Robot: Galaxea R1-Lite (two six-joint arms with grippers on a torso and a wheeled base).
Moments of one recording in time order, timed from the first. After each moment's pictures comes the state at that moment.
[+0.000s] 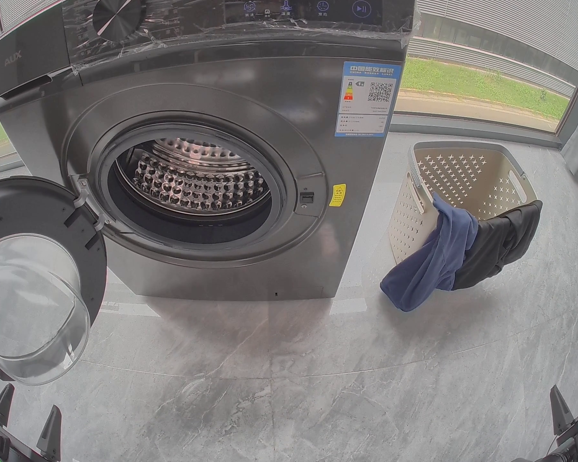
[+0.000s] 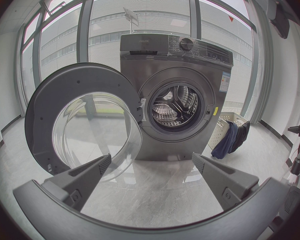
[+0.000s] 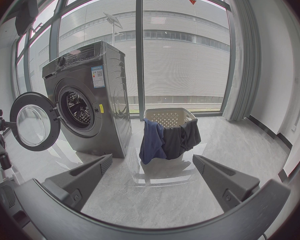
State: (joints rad) left arm 0.00 0.02 -0.02 0.00 0.02 -0.04; right arm -0.01 0.01 -0.02 0.00 0.01 -0.01
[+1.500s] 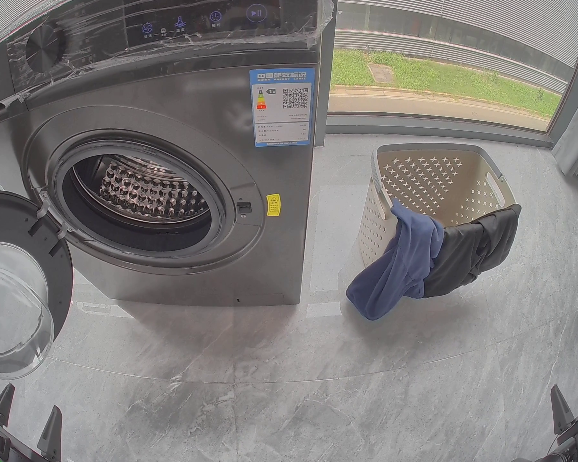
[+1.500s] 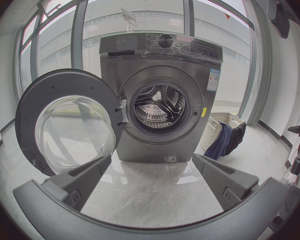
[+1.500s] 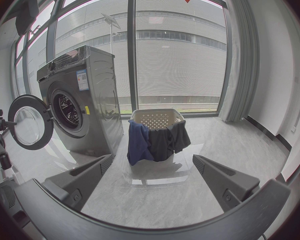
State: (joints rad) left arm 0.00 0.02 -0.02 0.00 0.02 -0.04; right arm -0.01 0.02 -0.02 0.00 0.01 -0.01
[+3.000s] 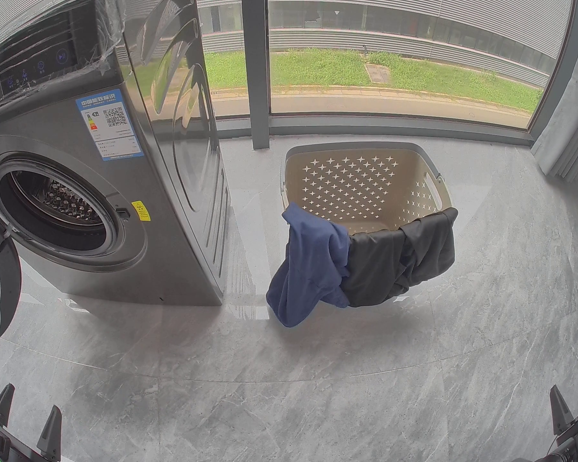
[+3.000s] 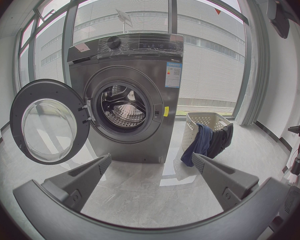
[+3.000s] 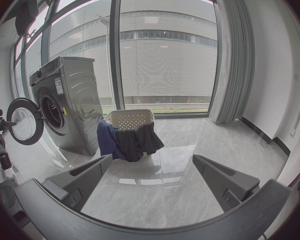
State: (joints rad) left arm 0.00 0.02 -0.02 0.00 0.02 -0.04; right arm -0.01 0.02 -0.02 0.00 0.01 -0.01
